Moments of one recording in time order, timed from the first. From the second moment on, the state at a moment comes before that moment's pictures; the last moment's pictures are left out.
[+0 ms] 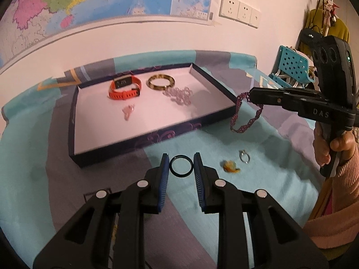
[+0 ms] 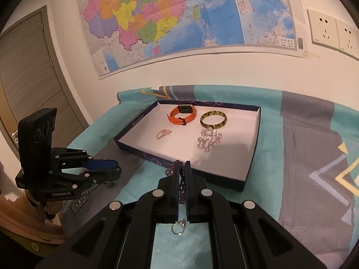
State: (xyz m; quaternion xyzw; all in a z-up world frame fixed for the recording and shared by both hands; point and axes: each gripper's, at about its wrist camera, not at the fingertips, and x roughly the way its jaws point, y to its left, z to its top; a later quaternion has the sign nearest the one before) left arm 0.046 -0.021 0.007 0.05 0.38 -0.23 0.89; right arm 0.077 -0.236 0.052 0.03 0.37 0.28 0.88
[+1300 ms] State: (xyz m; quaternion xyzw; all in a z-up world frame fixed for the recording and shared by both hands) left arm 0.126 -0.010 -0.001 0.04 0.39 -0.19 0.90; right arm 0.159 -0.201 0.037 0.03 0.39 0.28 0.87
